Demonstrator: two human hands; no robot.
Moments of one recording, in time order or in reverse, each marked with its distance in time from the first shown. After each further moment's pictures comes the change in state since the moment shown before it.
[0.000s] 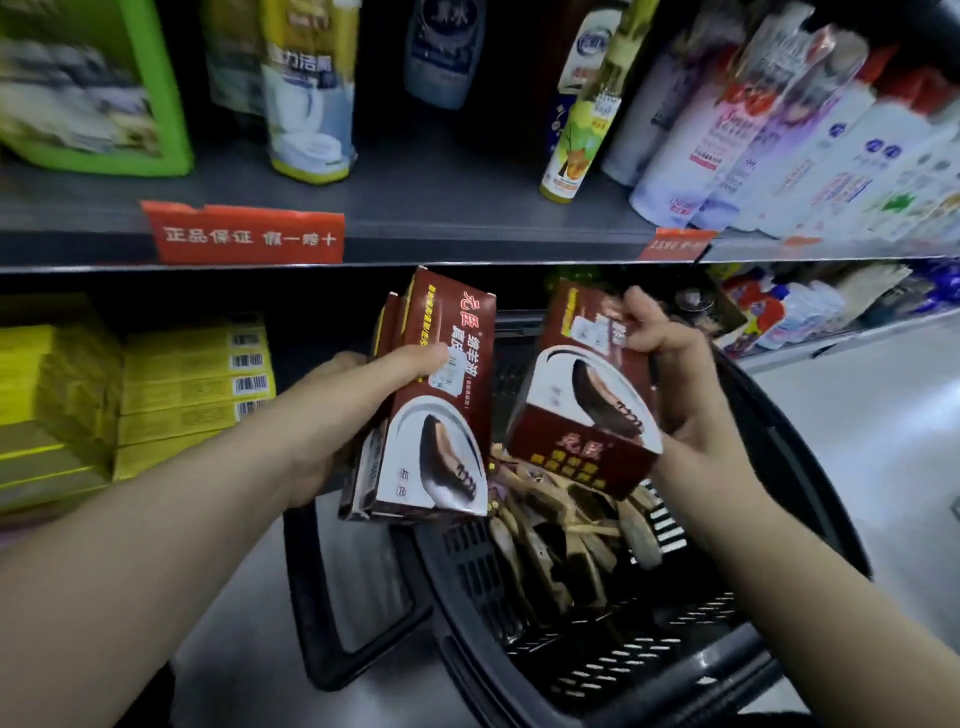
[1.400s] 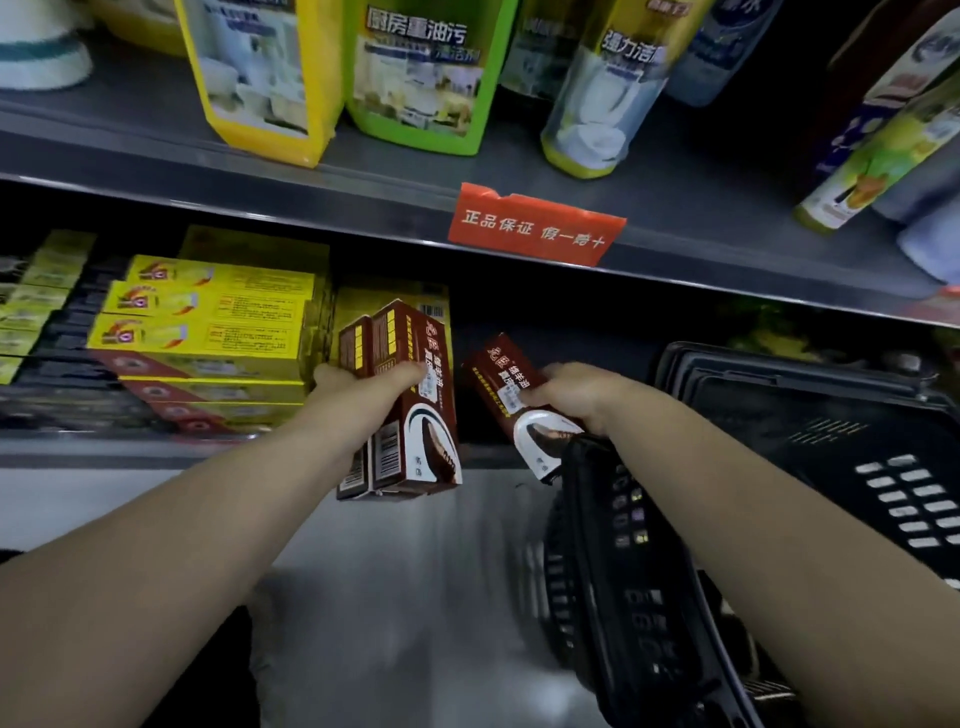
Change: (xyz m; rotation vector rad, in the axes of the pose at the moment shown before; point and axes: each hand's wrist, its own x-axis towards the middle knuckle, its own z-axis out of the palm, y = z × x) left_hand 0.013 -0.066 -0.133 -0.159 0.644 -0.192; right_hand 0.164 0.171 0.083 -1.158 -0.186 0.815
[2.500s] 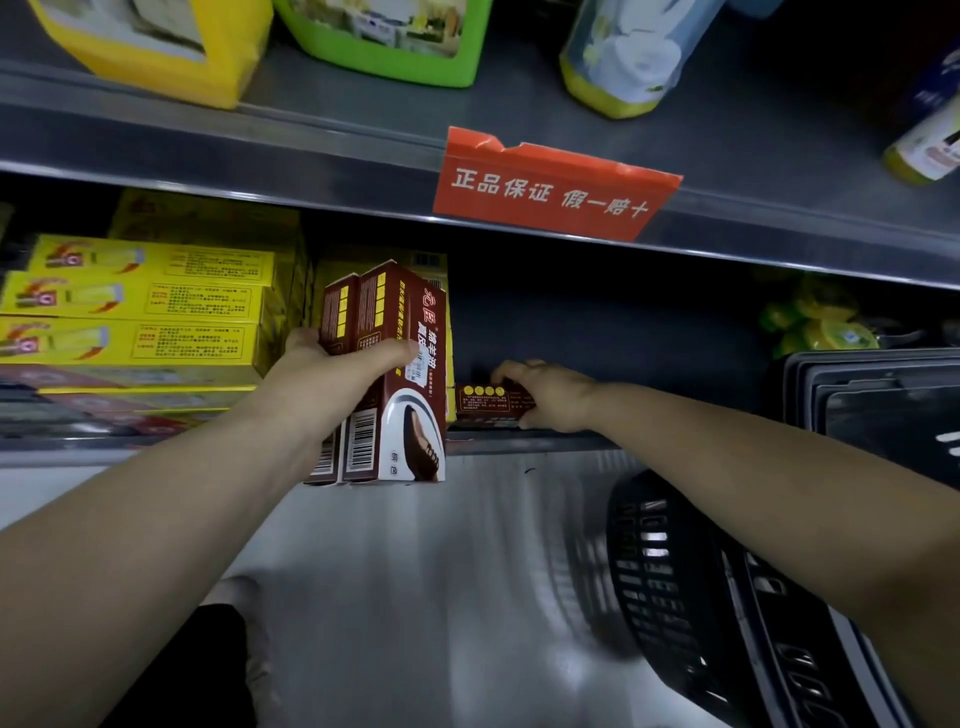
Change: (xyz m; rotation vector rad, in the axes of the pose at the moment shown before) left_hand 0.036 0.012 0.003 0.035 0.003 0.018; right_hand 0.084 0.031 0.017 -0.685 -0.120 -0.367
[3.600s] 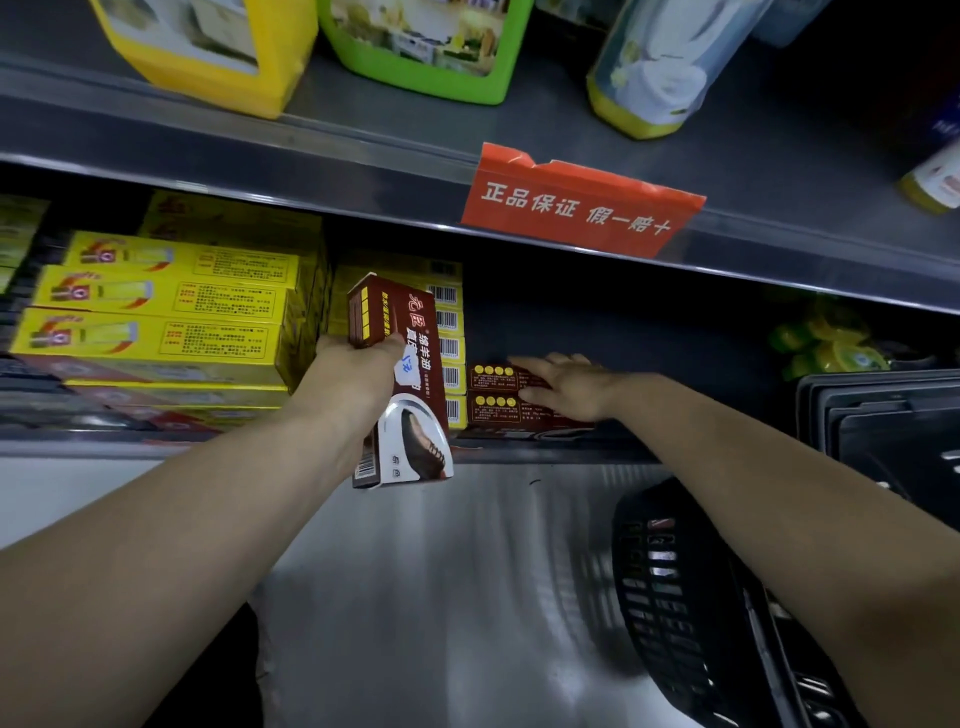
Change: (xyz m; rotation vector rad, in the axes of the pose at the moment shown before) left_hand 0.003 0.003 0.014 -0.167 0.083 0.047; right_hand 0.003 0.010 -0.023 -0.096 -0.070 0.106
